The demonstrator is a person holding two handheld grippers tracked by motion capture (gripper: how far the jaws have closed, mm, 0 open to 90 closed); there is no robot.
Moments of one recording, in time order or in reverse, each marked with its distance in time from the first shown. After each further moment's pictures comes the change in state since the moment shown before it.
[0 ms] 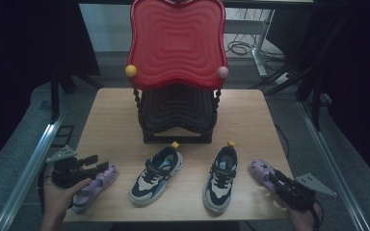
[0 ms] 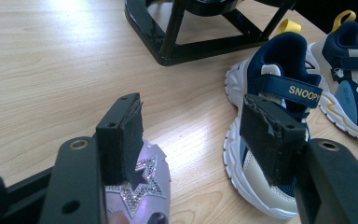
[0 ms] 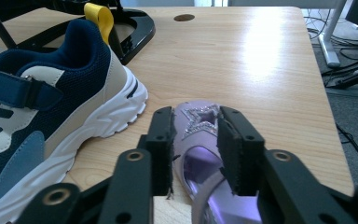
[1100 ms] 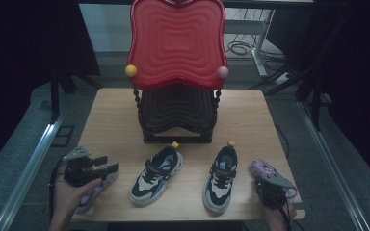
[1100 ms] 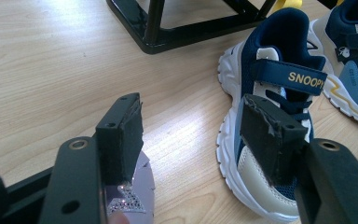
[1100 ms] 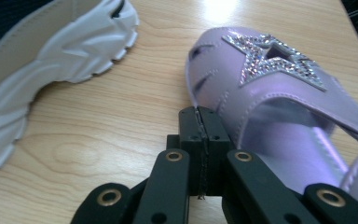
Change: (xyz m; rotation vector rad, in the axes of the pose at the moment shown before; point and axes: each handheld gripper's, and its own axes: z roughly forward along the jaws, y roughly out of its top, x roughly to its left) left arm -0.013 0.003 0.024 0.066 -0.013 0.044; right arm 0.050 -0.020 0.055 0.246 -0.214 -0.090
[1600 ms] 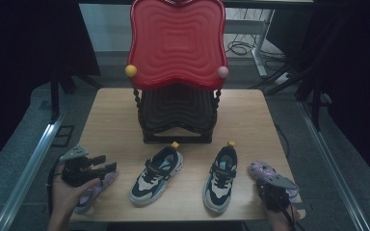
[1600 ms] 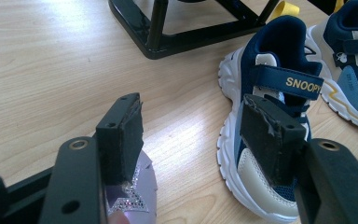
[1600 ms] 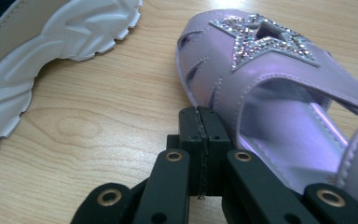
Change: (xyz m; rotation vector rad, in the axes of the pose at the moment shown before) left arm 0.001 0.001 -0.005 -0.015 0.004 -0.001; right arm -0.007 -0.006 -0.006 0.036 0.033 -0.010
